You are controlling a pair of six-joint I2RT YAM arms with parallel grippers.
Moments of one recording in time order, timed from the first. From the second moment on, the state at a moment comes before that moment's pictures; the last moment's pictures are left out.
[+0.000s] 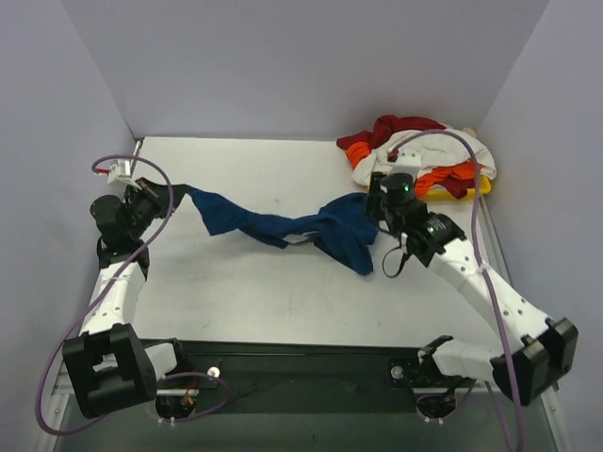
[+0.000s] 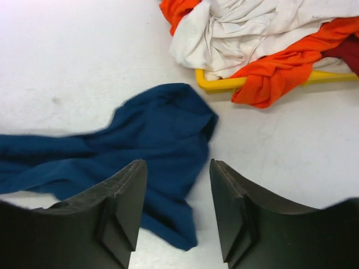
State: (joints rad) left arm 0.25 1.15 0.69 0.43 0.64 -0.71; right arm 0.56 1.17 1.07 -0.41 0.49 0.33
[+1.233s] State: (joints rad) left arm 0.26 1.22 0.65 0.50 0.55 -0.70; right arm 0.81 1.65 0.89 -0.20 0.02 0.53
